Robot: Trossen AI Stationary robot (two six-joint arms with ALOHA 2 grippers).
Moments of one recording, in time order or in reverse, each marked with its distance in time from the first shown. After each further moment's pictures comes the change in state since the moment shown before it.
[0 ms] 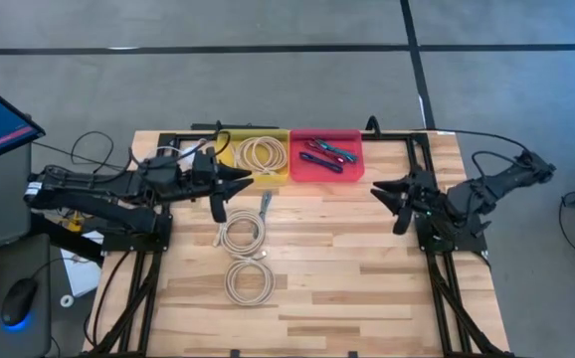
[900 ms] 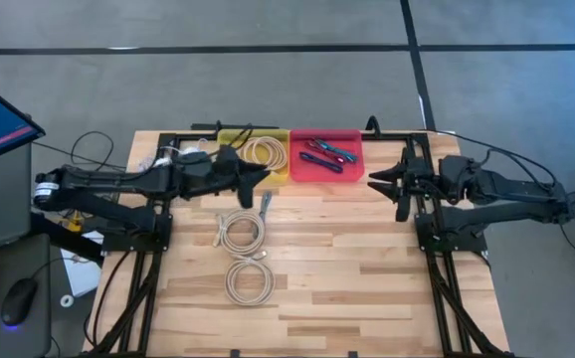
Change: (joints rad) left arm 0.134 0.192 0.000 0.037 -0.003 -0.210; right arm -0.546 -0.063 0.002 -0.091 -0.696 -0.207
